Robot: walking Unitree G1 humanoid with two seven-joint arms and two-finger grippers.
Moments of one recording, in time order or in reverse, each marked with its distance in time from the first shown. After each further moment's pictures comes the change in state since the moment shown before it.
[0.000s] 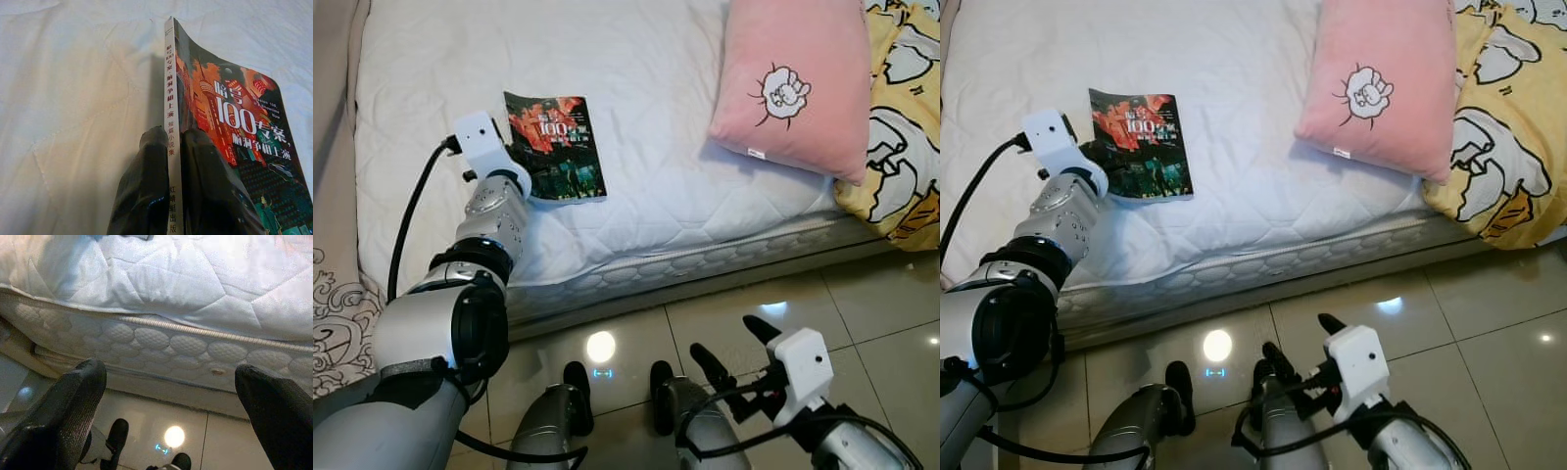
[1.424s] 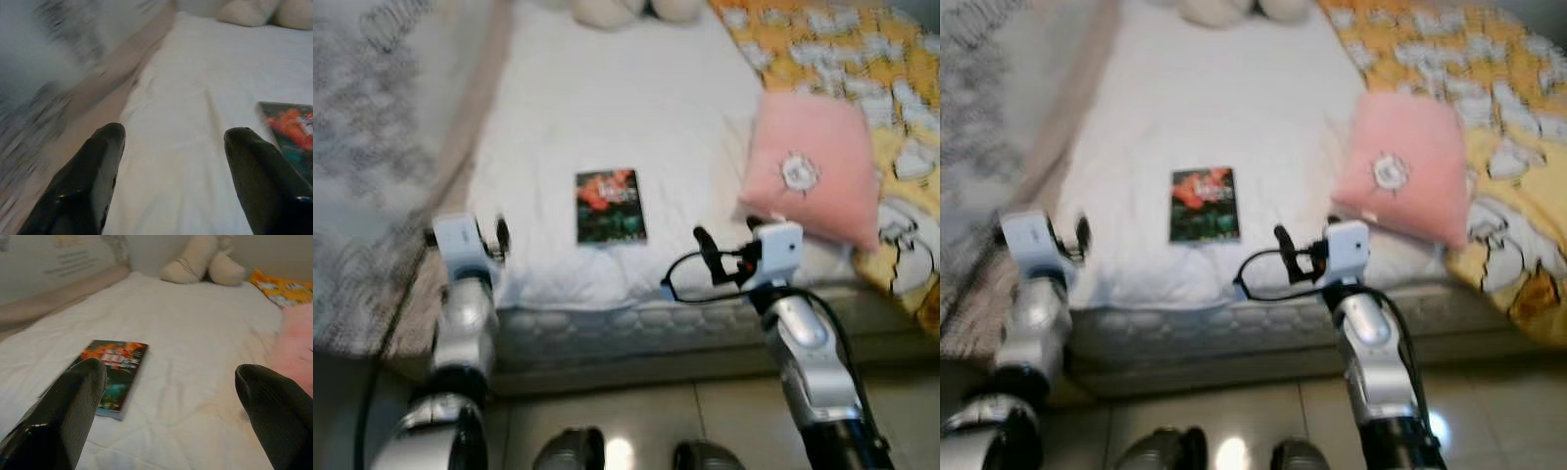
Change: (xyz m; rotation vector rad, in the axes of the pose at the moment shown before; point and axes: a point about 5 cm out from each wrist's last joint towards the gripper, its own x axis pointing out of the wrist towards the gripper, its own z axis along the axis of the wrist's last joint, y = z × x) left arm -0.067 0.077 -0.094 0.242 -0.077 0.053; right arm 0.114 -0.061 0.031 0.016 -0.262 -0.252
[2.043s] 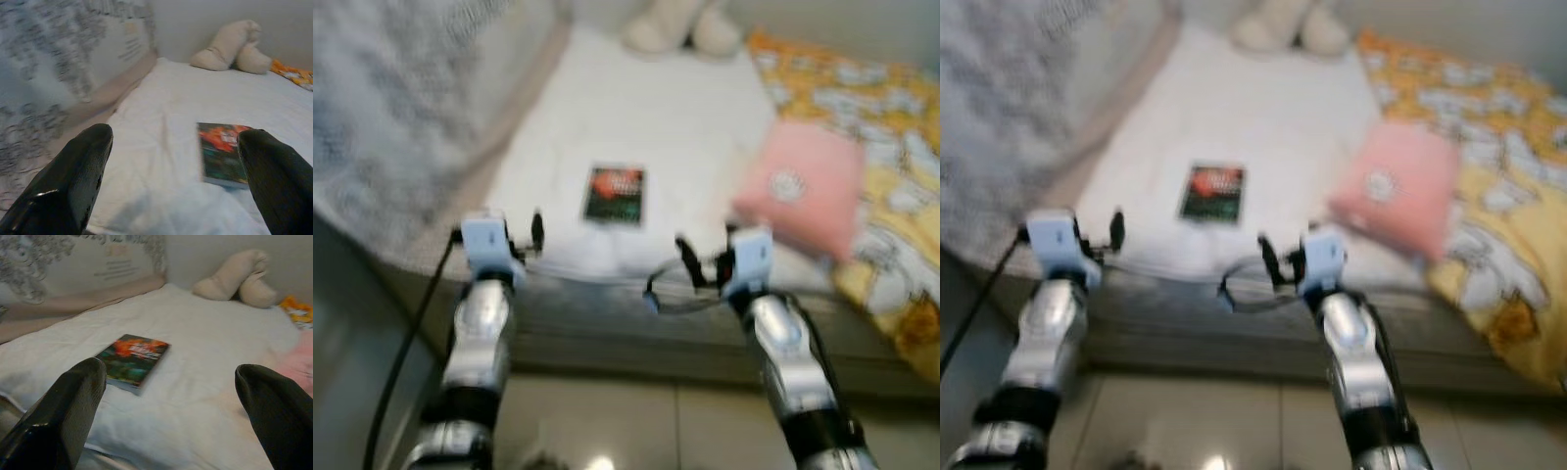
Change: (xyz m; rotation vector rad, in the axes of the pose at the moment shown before) left arm -0.014 -0.034 0.020 0.034 -0.110 -0.195; right arm 0.011 0.014 -0.015 -0.032 0.008 0.050
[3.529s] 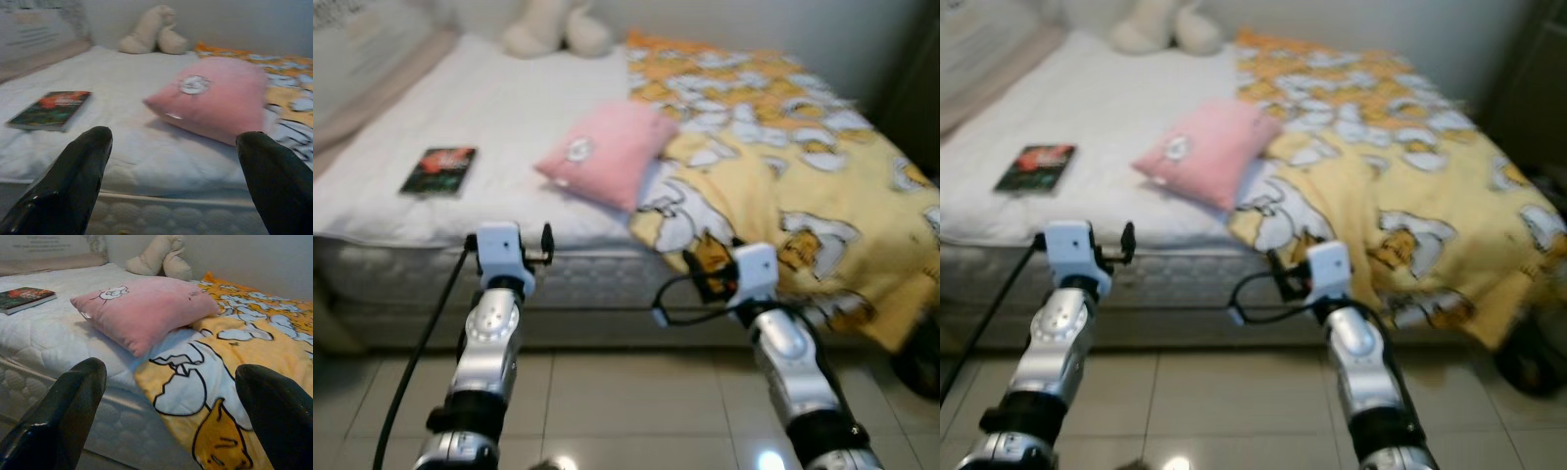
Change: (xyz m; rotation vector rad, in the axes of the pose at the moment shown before) left arm -0.004 -0.004 -0.008 0.020 0.077 0.022; right arm -0.008 -0.005 -0.023 -0.014 0.061 0.005
